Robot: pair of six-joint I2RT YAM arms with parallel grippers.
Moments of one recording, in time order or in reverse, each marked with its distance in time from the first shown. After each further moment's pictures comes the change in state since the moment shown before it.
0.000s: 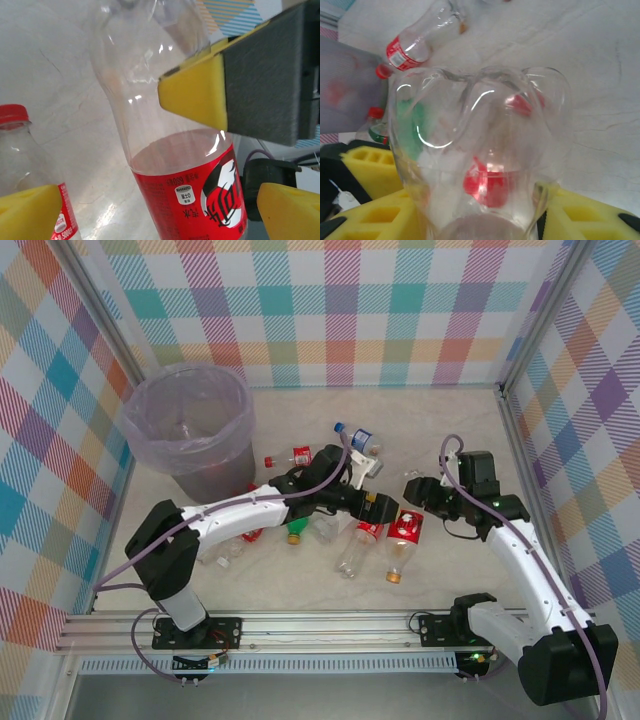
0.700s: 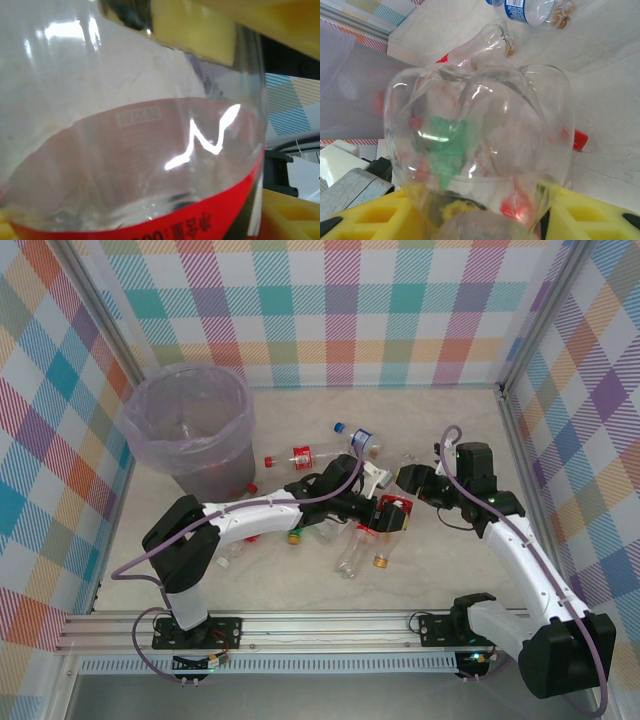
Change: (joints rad) left arm -0.039 0.092 0.007 0.082 0.049 -0.069; right arm 0.028 0.039 0.000 0.174 -0.077 0.063
